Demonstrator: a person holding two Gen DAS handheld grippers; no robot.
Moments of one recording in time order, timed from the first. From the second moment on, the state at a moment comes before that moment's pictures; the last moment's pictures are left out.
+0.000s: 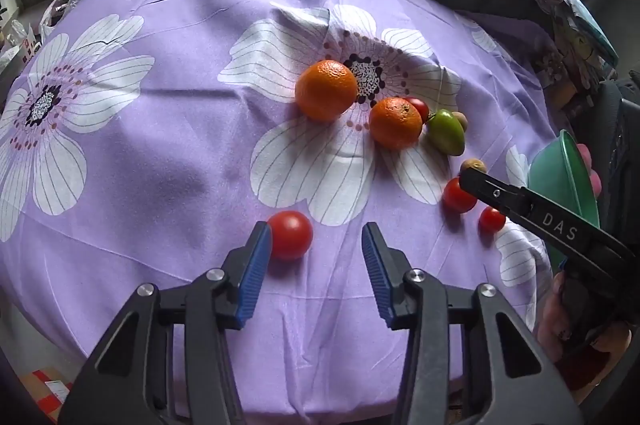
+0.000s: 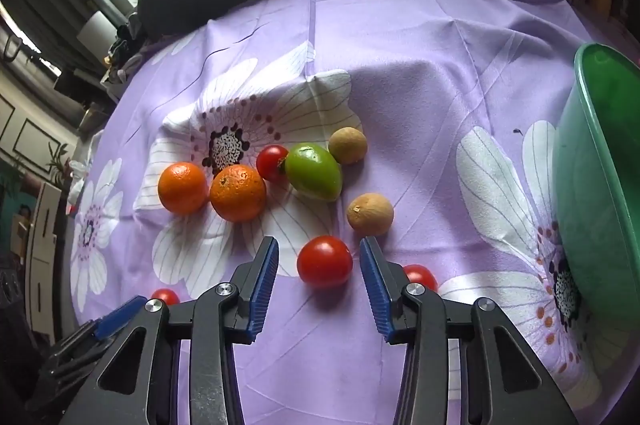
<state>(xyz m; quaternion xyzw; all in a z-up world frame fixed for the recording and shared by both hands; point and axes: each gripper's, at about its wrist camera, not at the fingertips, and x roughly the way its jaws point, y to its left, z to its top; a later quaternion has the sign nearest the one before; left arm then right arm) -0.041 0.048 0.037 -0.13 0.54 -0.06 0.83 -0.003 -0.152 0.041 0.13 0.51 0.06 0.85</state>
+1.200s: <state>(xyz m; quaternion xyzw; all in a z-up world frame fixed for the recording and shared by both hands) -0.029 0.041 0.027 -0.13 0.53 -0.04 0.84 0.010 -0.130 0.024 0.09 0.52 0.04 0.85</state>
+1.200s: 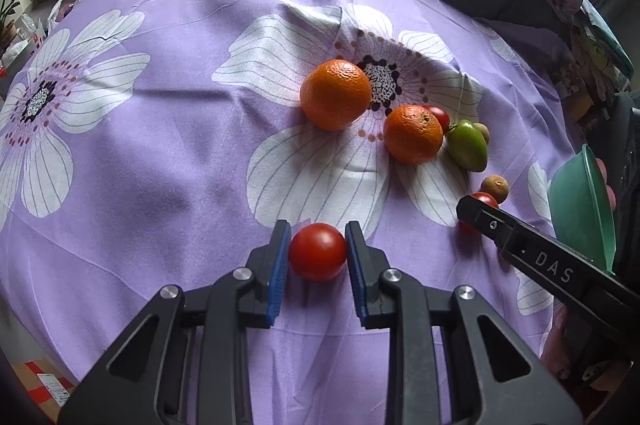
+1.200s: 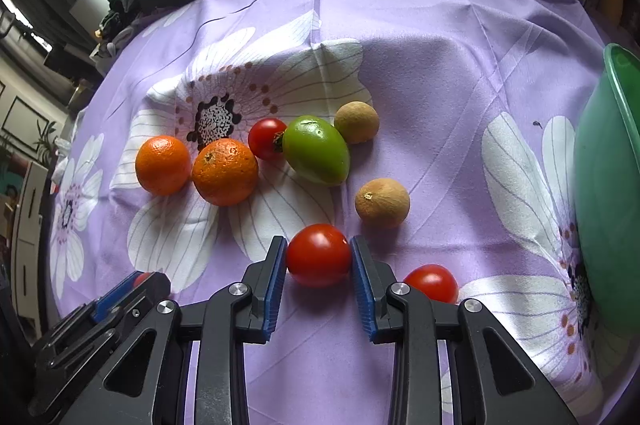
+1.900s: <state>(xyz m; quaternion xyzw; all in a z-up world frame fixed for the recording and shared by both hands) -0.014 -0.059 0.131 -0.10 0.39 -0.19 0.89 -0.031 -0.222 0.137 0.17 0.36 -0.03 0.92</state>
